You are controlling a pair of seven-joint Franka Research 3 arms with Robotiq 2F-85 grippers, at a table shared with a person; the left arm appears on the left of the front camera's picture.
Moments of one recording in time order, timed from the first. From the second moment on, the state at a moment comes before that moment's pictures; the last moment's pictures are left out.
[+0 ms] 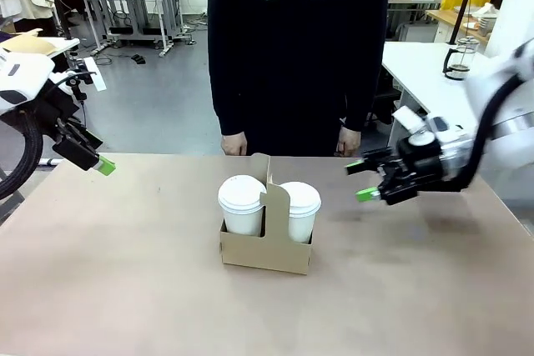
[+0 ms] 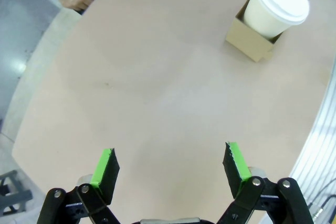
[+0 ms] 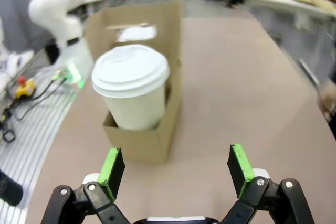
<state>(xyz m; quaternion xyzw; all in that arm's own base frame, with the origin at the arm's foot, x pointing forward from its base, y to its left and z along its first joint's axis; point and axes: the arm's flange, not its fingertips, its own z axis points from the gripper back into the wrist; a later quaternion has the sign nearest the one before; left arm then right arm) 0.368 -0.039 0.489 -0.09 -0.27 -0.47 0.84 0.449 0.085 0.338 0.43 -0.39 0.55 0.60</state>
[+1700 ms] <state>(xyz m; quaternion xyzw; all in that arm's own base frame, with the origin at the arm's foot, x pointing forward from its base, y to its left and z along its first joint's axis) 0.368 -0.039 0.489 -0.09 -0.27 -0.47 0.84 0.400 -0.031 0.411 0.19 -0.38 0.37 0.82</state>
